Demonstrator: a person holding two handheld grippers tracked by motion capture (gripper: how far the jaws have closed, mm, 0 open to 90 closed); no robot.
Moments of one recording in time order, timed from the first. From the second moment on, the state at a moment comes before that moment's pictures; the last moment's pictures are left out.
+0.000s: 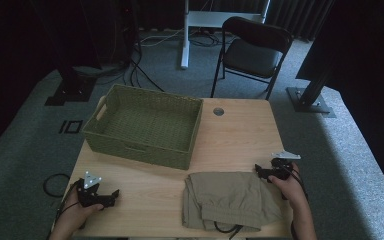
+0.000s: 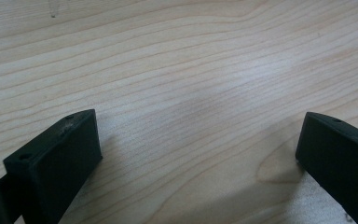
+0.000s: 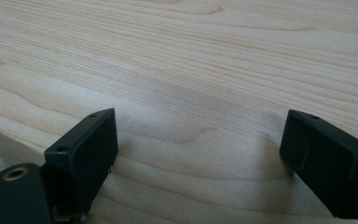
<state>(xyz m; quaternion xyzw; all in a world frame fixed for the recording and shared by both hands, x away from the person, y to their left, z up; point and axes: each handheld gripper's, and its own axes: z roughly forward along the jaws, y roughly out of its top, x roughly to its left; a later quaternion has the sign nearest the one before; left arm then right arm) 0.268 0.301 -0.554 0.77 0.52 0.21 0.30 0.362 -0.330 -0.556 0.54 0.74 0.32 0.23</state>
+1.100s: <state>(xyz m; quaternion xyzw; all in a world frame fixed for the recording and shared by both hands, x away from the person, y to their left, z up) 0.289 0.330 -0.540 0.77 0.50 0.22 0.33 0.373 -0.300 -0.529 0.52 0.75 0.35 0.20</state>
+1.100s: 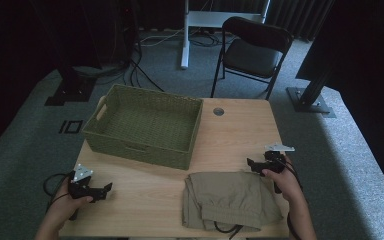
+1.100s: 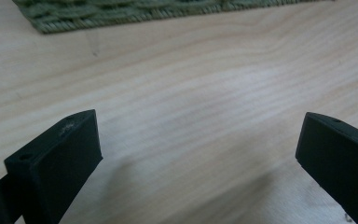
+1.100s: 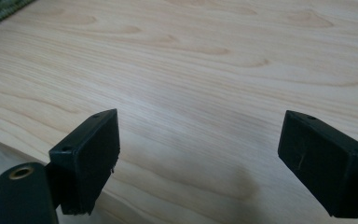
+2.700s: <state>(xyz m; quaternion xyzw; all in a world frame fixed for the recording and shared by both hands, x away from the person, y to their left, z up) 0.352 0.372 -0.453 0.72 0.49 0.28 0.40 0.379 -0.176 -0.478 0.42 0.78 0.44 0.17</state>
